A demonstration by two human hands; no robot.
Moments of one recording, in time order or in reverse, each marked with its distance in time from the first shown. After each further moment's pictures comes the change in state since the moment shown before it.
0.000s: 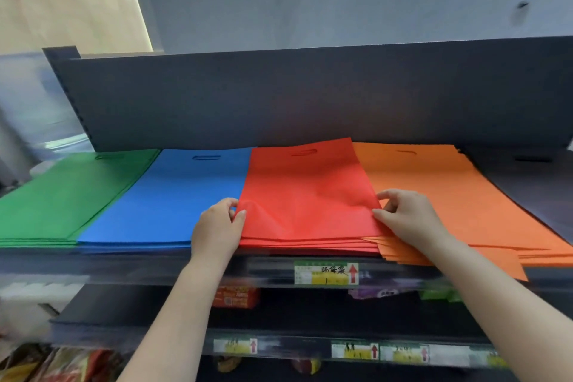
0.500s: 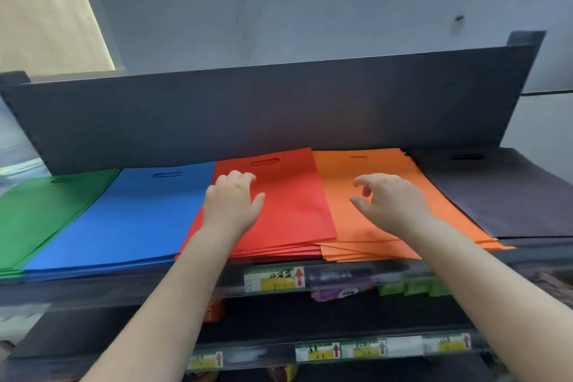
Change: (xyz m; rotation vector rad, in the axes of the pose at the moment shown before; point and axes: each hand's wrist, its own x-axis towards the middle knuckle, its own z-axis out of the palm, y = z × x) left_hand 0.007 0.110 0.019 0.397 -0.033 0.365; right_hand -0.009 0.017 -0.063 -0.343 0.122 -0.129
